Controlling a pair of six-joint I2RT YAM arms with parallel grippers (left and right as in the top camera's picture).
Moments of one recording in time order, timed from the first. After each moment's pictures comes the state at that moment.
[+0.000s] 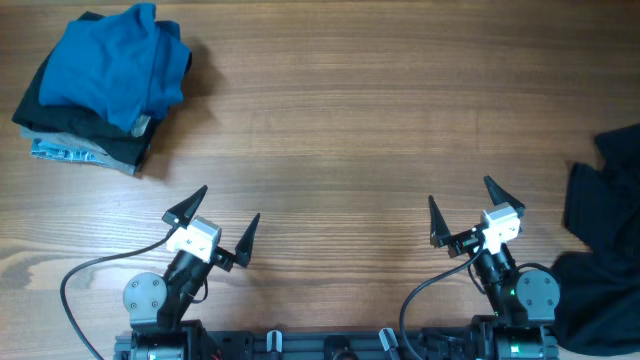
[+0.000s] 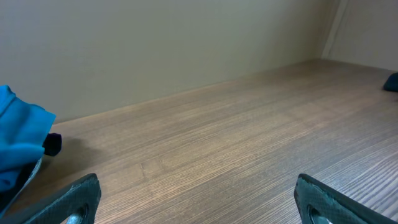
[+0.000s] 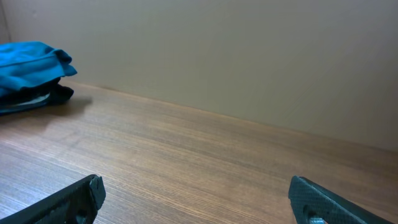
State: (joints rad) left arm 0.05 0.01 0.01 -0.04 0.54 0.08; right arm -0.02 0.01 0.01 0.03 -0.34 -0.10
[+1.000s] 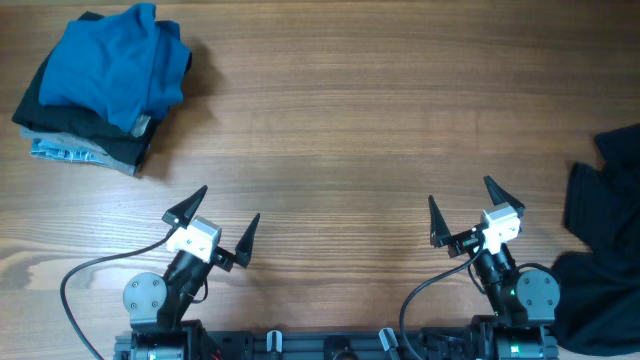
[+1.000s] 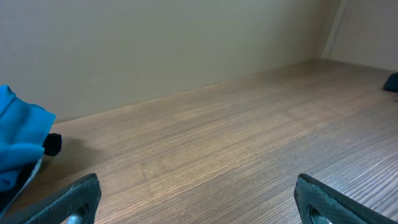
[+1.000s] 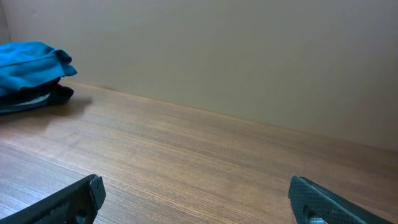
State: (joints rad) left arm 0.05 0.01 0.01 -0.04 0.54 0.08; right arm -0.02 0.01 0.01 0.03 -0.34 -0.10
